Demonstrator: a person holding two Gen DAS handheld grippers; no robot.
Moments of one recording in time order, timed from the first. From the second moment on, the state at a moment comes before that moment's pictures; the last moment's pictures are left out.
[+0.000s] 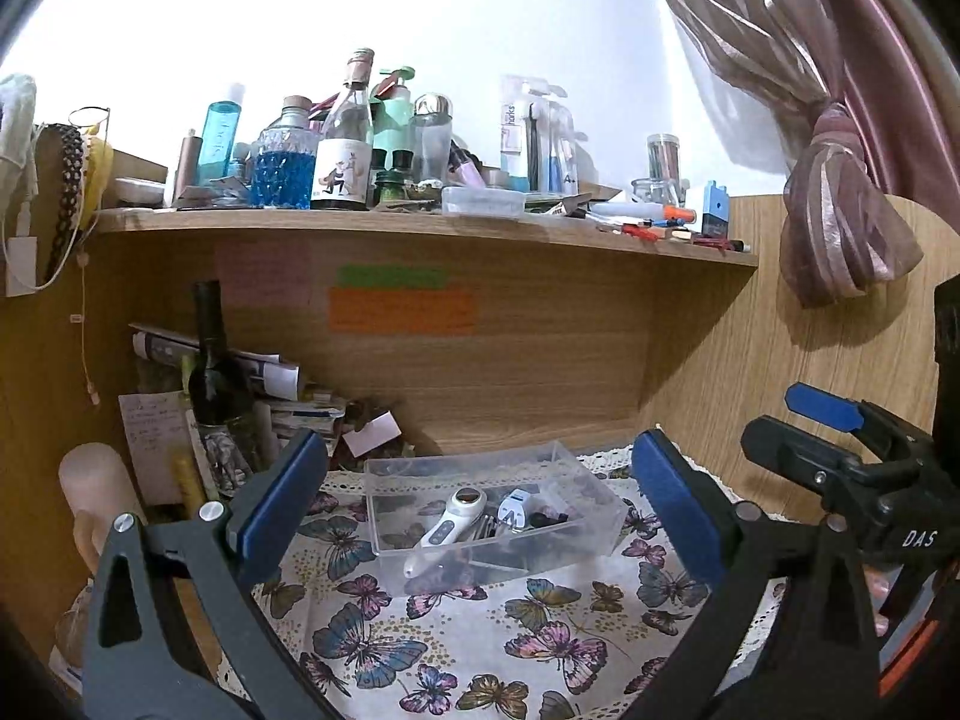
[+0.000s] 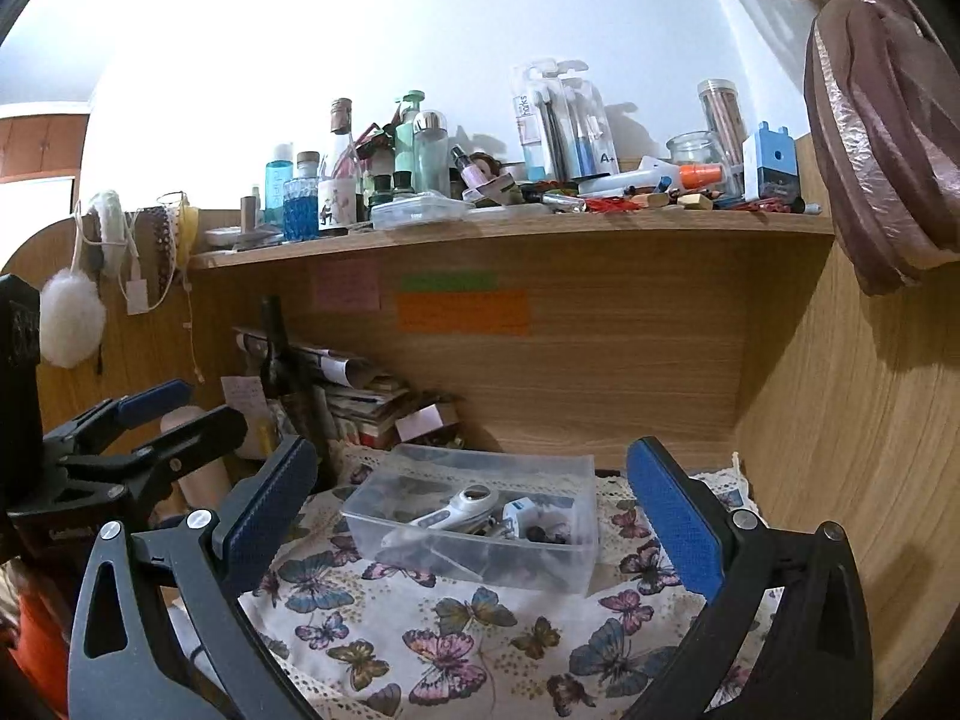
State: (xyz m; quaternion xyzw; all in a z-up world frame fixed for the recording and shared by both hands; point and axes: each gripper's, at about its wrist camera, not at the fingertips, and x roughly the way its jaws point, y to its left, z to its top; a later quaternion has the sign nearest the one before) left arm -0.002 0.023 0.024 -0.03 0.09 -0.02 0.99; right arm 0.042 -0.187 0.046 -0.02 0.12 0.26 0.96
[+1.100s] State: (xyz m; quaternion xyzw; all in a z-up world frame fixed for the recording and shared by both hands) left arm 0.005 0.012 0.027 -0.02 0.10 -0.03 0.99; right arm 0.041 -0.190 0.047 -0.02 0.11 0.25 0.96
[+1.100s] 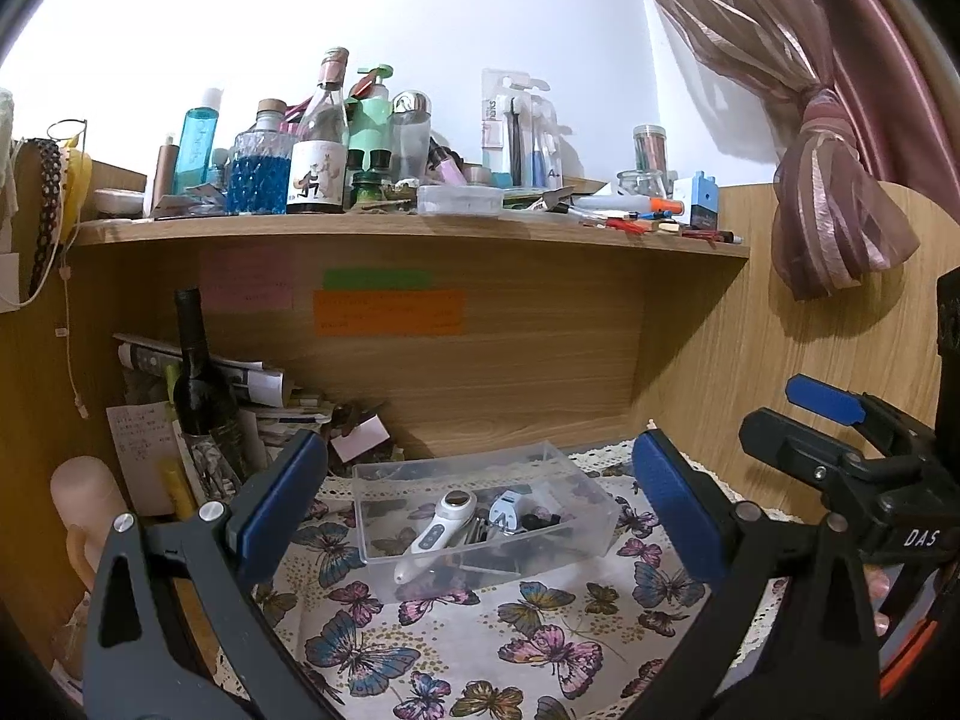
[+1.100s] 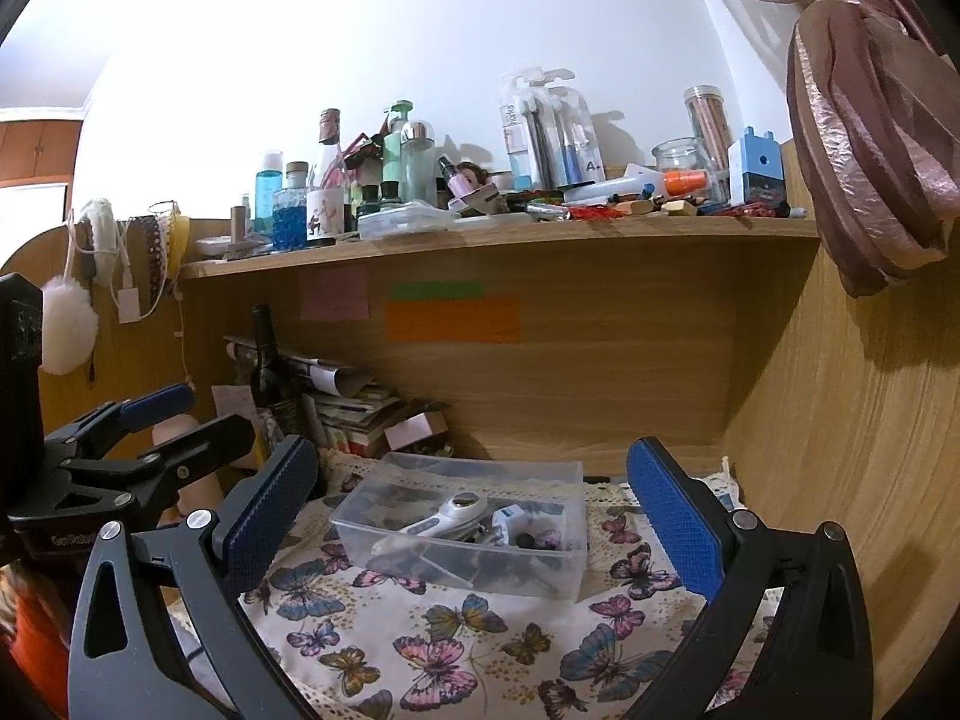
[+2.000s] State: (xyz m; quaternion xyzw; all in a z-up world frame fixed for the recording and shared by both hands) left arm 0.010 0.009 0.025 -0.01 0.09 -0.04 0.99; right arm 0.042 -0.185 0.045 -0.02 0.12 0.24 0.96
